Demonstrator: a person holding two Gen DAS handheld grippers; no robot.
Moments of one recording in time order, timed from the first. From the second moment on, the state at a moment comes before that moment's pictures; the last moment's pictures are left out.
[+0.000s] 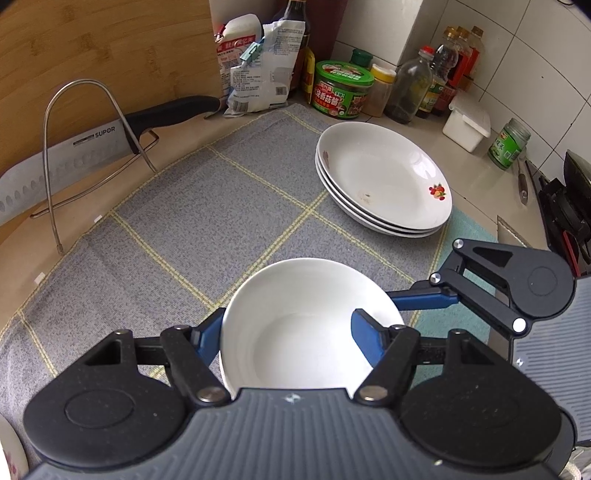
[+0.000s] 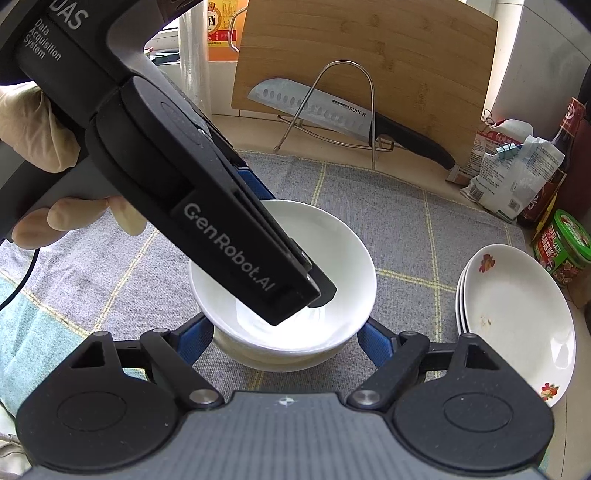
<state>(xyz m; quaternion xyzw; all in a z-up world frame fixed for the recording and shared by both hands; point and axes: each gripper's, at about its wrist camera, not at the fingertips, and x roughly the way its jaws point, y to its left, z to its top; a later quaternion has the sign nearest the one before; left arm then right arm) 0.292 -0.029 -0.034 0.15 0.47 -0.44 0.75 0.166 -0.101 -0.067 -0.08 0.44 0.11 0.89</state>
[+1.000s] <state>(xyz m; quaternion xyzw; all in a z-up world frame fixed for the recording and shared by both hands) 0.287 -0.008 -0.016 0.13 0.42 -0.42 0.79 0.160 -0.111 -0.050 -0.07 0.39 0.10 0.91</state>
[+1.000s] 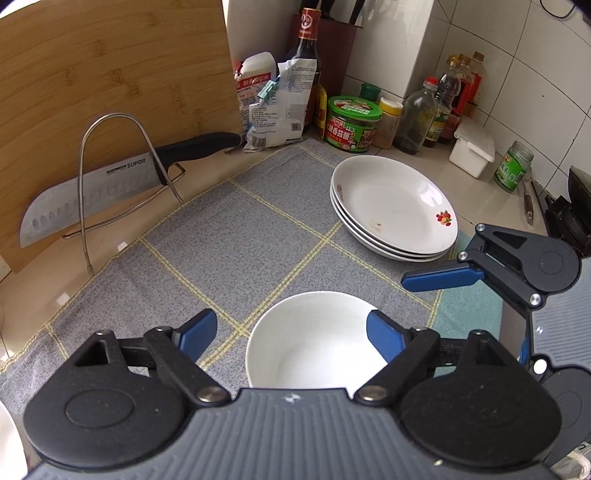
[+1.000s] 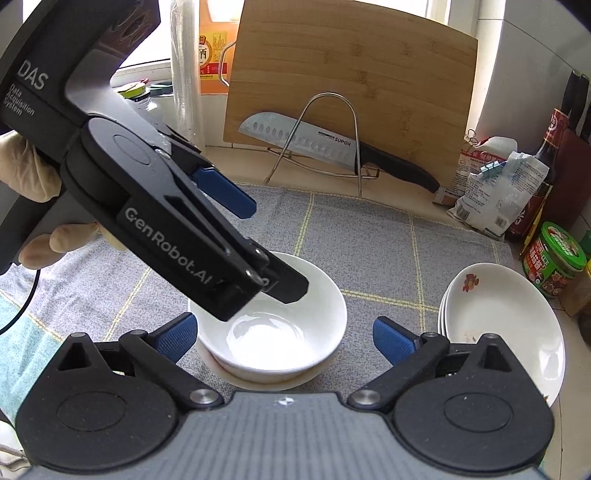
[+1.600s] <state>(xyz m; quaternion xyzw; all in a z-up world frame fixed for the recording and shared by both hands) 0.253 0.046 -0.023 0.05 0.40 -0.34 0.85 0.149 -0.126 -0.055 -0.05 0.39 0.08 0.92</state>
